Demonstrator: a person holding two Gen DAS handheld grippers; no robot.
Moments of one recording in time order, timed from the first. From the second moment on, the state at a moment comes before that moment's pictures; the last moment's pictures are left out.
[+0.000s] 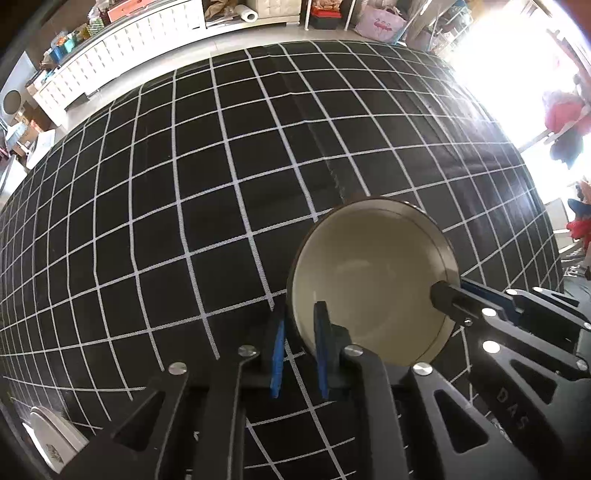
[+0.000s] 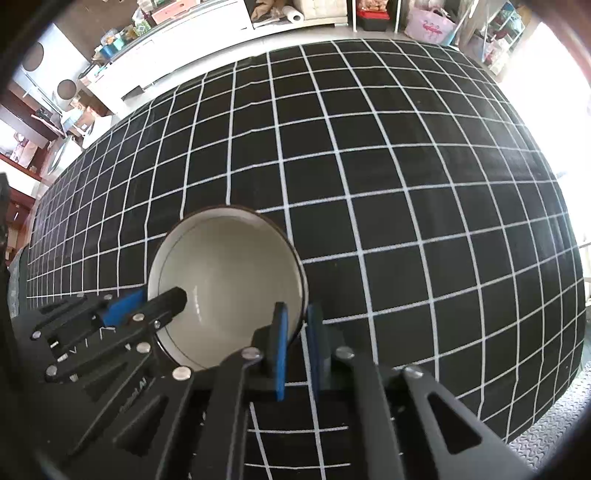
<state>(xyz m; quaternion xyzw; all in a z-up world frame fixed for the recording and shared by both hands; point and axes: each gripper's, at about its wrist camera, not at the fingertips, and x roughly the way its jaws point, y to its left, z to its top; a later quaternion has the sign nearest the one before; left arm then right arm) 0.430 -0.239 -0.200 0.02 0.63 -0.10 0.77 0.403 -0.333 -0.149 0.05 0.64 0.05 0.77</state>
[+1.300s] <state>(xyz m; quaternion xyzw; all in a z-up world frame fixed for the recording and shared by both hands) 0.279 -0.104 -0.118 -0.05 0.59 -0.07 0.80 0.273 -0.223 -0.048 0.03 0.60 0.09 0.80</state>
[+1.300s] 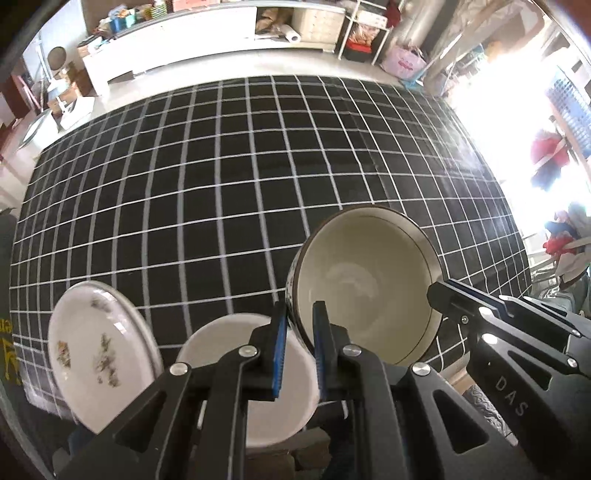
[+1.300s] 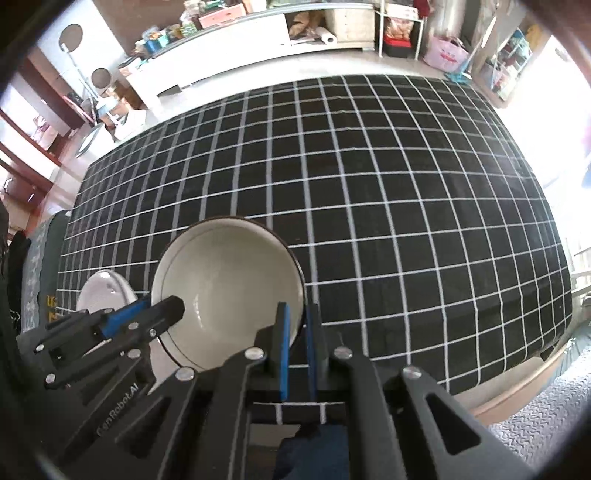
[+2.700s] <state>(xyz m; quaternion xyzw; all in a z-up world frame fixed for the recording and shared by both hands) 0.214 -0.027 -0.164 -0.08 0.62 -0.02 0.78 0.239 -0.145 -0.094 -0.04 0.64 0.10 0.76</state>
